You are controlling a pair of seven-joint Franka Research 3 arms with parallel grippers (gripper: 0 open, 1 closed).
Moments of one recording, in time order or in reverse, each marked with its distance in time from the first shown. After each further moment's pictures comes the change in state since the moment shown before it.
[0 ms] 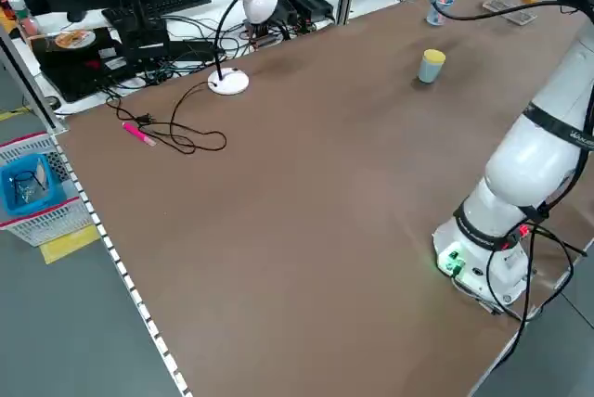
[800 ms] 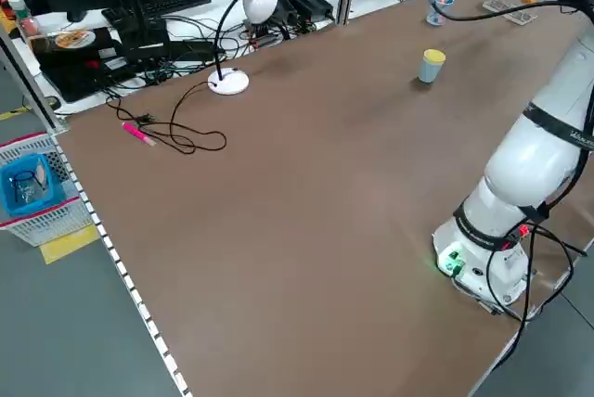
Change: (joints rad) left arm 0.004 0.000 0.009 0.000 0.000 -0.016 -0.014; right arm -0.041 -0.279 -0.282 0.008 0.233 -0.219 -0.437
